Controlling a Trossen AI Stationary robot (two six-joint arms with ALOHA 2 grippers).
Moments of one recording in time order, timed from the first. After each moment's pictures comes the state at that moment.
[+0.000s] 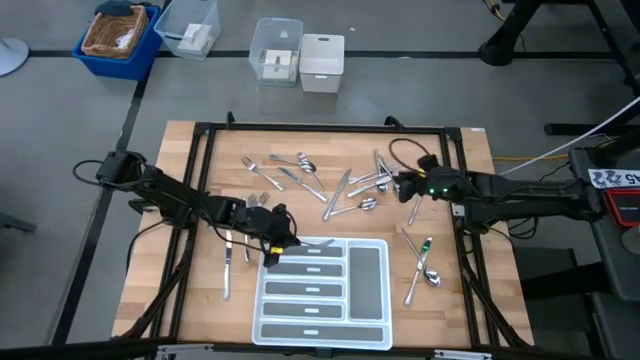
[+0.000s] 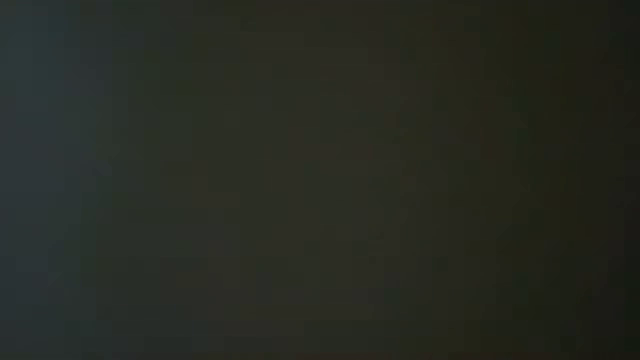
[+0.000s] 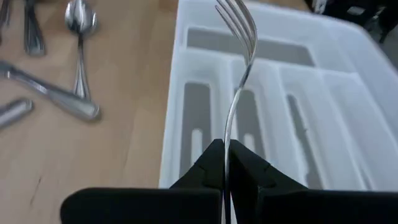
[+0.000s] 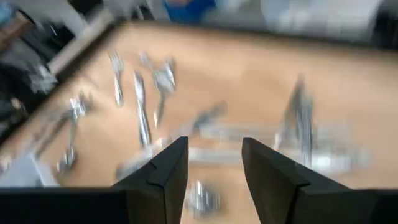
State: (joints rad) left arm -0.23 1.41 0.58 0.24 -0.06 -0.27; right arm -0.12 0.75 0.53 -0.40 0.38 0.81
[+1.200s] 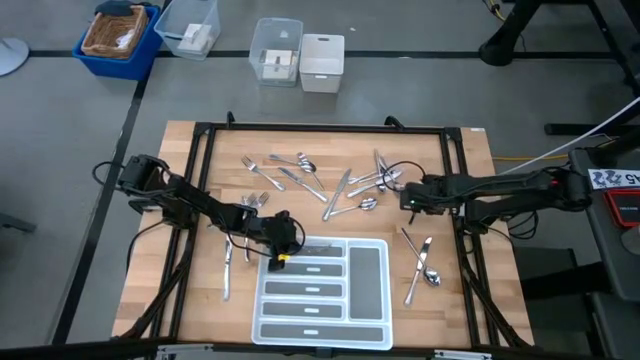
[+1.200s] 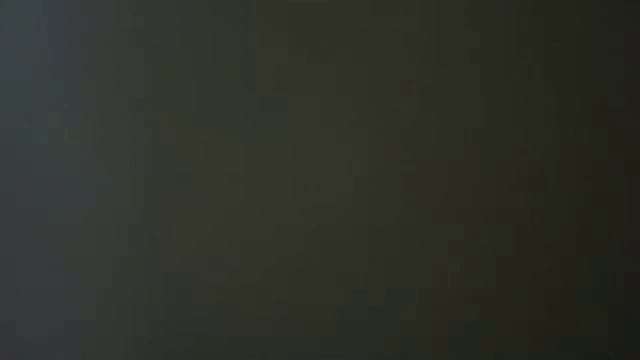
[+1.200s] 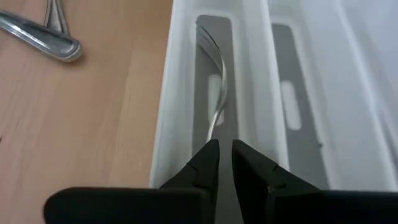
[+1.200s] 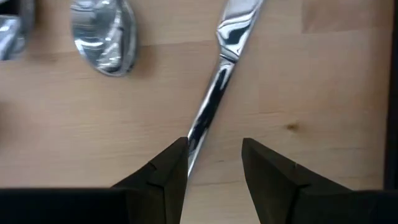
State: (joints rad) left arm -0.23 1.62 0.58 0.29 -0.06 -0.26; right arm -0.15 1.11 0.53 -0.89 0.17 1.50
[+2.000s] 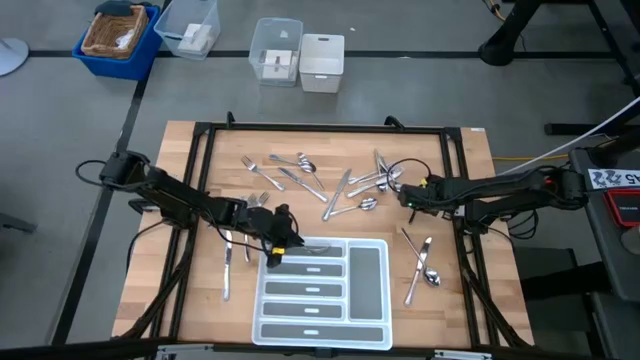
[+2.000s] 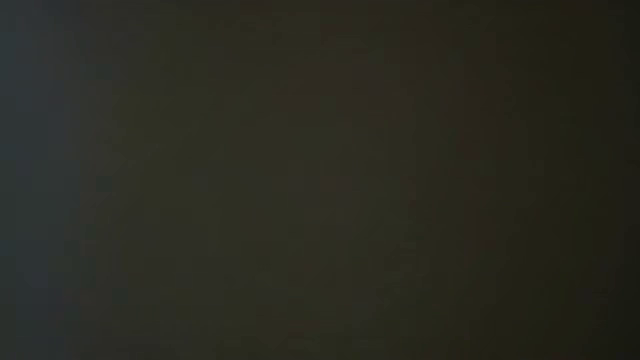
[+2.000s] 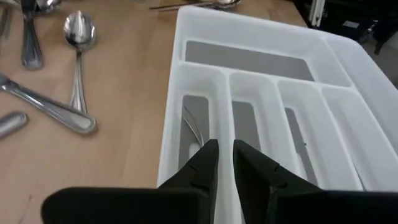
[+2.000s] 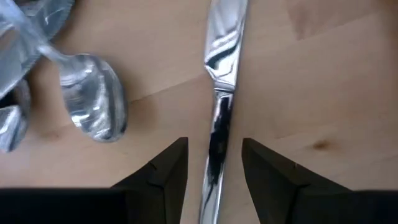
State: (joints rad) left arm -0.23 1.43 0.58 0.32 -0.07 -0.26; right arm -0.15 1.15 0.45 -0.74 0.28 1.77
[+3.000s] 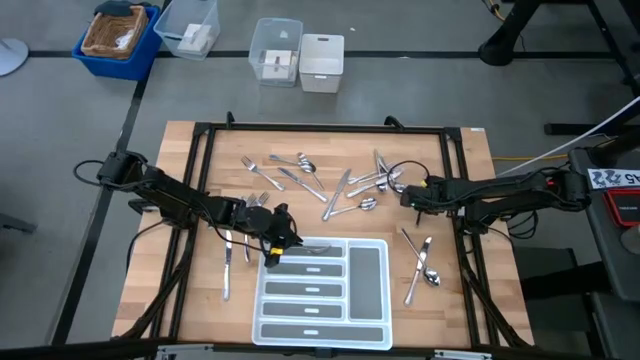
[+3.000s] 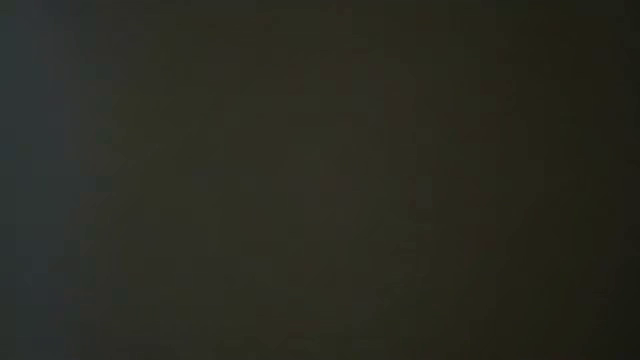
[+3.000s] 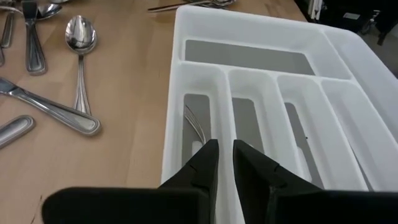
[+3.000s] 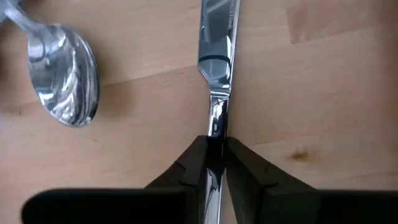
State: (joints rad) left arm -0.23 1.41 0.58 0.29 -0.07 -0.23; right arm -0.15 1.15 0.39 -0.74 0.20 1.62
